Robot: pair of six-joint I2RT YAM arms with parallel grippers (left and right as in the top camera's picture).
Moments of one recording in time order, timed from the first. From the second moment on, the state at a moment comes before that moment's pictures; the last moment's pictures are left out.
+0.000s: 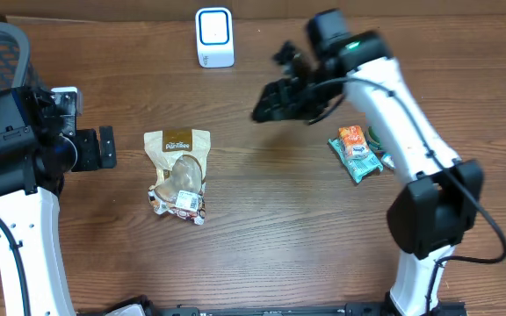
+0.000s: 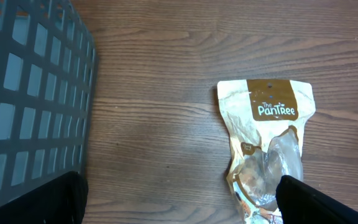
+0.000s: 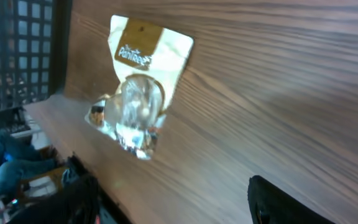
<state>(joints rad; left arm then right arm) 0.32 1.29 1.32 -1.02 0.11 0.20 0.39 2.05 1.92 -1.17 -0.62 0.13</state>
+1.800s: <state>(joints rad) 0.32 1.29 1.32 -1.02 0.11 0.20 0.50 2.18 1.90 -0.90 -0.27 0.22</state>
